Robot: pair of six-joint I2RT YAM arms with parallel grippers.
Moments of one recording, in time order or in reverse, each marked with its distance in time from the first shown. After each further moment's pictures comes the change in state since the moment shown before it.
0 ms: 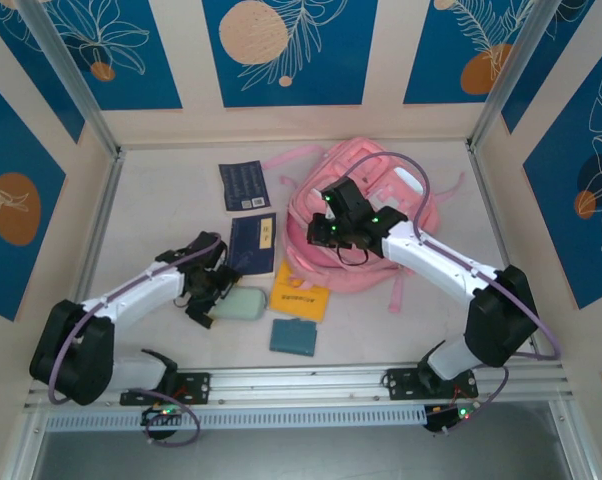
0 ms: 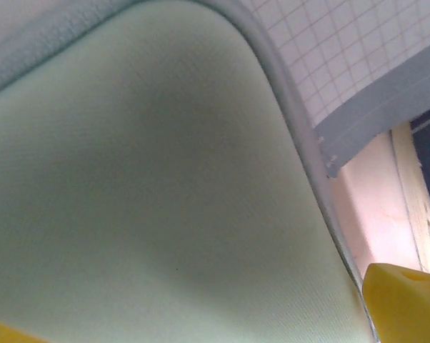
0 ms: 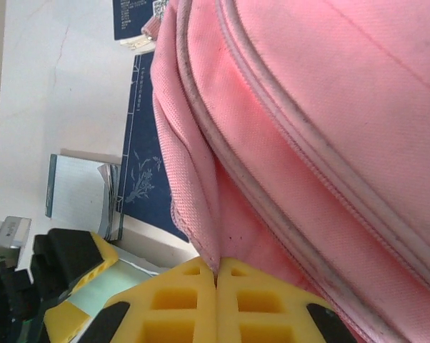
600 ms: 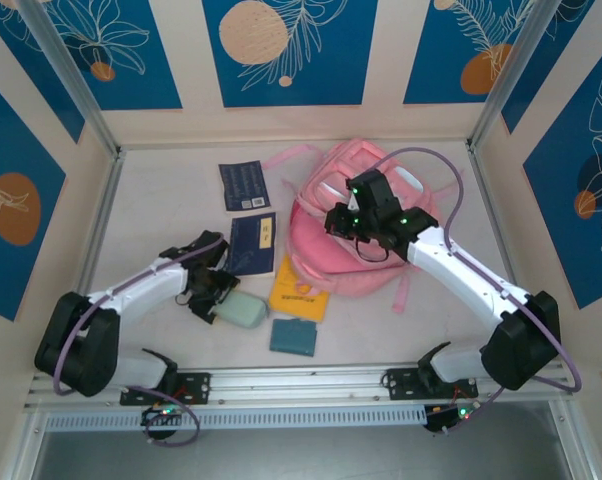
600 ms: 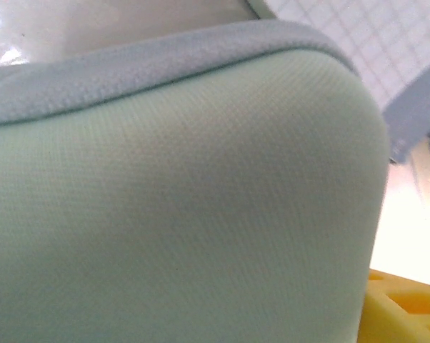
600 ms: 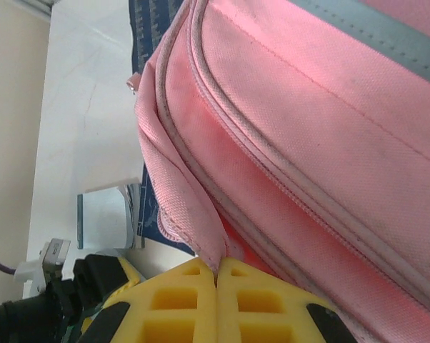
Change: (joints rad) left arm 0.000 0.009 0.021 -0.029 -0.007 0.029; right arm -0.095 -0.139 -0.009 -0.028 -0.010 0.013
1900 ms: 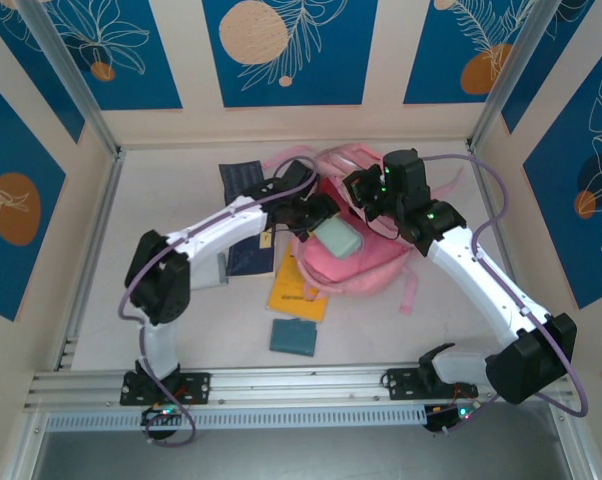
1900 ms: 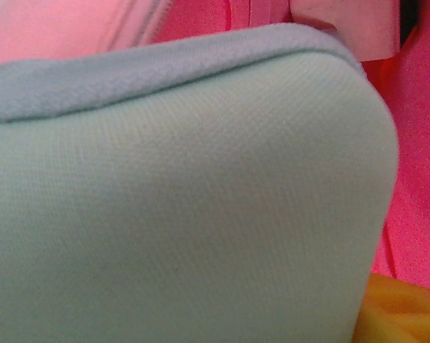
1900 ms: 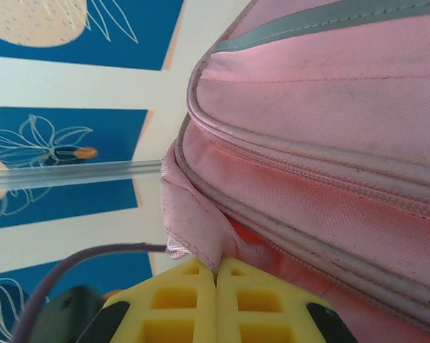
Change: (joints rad) left arm -0.310 0.629 0.949 0.178 0.057 0.174; right arm -0.104 -0.072 0.048 0.180 0.024 0.623
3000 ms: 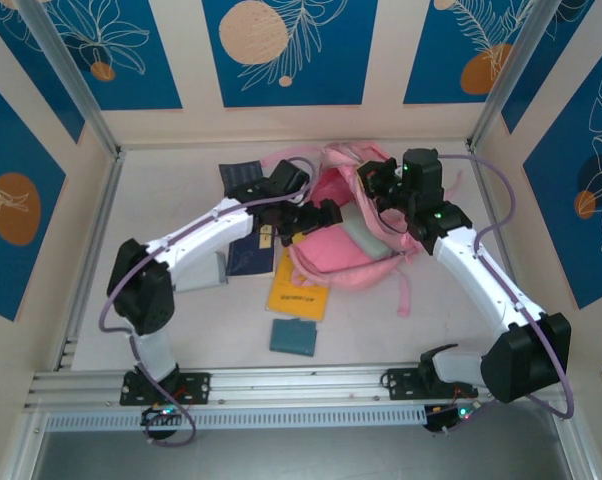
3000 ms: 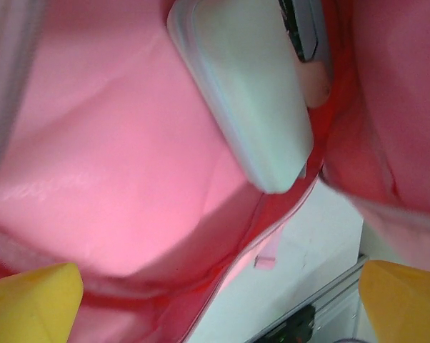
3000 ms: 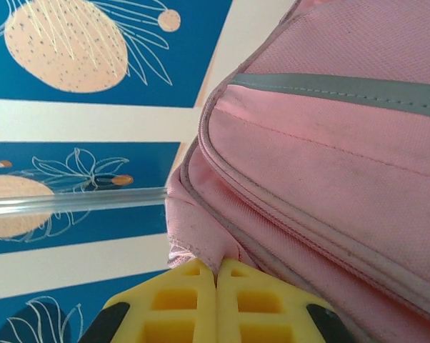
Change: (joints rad) left arm 0.027 -0.164 -0.108 -0.095 0.127 0.360; right arm -0.144 0.007 -0.094 0.187 -0.112 -0.058
